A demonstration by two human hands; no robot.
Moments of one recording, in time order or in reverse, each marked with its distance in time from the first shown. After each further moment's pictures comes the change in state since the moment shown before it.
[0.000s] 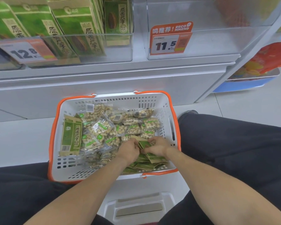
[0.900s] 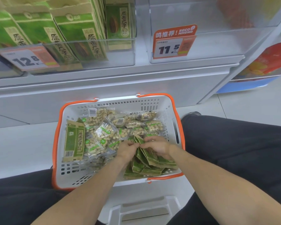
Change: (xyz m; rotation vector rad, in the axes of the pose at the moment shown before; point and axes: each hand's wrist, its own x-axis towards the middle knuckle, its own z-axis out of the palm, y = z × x) left_hand 0.008 -0.007 -0.017 -0.551 0.011 -0.268; right_hand 0.003 -0.022 -0.002 0.416 -0.167 -0.034
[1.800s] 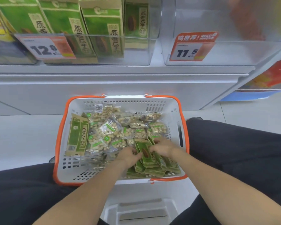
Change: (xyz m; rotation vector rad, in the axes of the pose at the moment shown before) left_hand 0.004 -0.023 -0.016 0.438 -0.187 0.087; right_hand -0.001 -0.008 0.002 -0.434 0.147 0.064
